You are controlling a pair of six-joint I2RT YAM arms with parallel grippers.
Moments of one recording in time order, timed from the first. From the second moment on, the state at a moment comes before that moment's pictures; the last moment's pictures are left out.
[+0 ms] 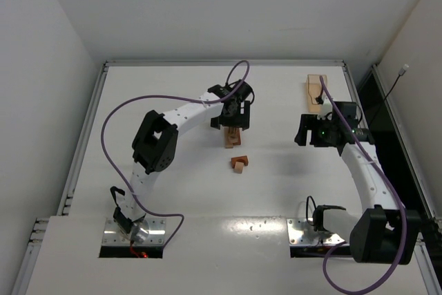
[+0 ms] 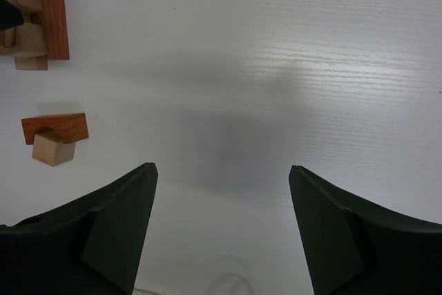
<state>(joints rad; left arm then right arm) -0.72 2.18 1.87 -0.84 -0.20 -0.65 -0.08 1.12 0.80 -0.58 -0.25 0.00</state>
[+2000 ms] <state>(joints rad) -0.27 1.69 1.44 -0.69 -0.04 -0.35 0.46 2.01 1.46 -0.55 -0.03 0.27</state>
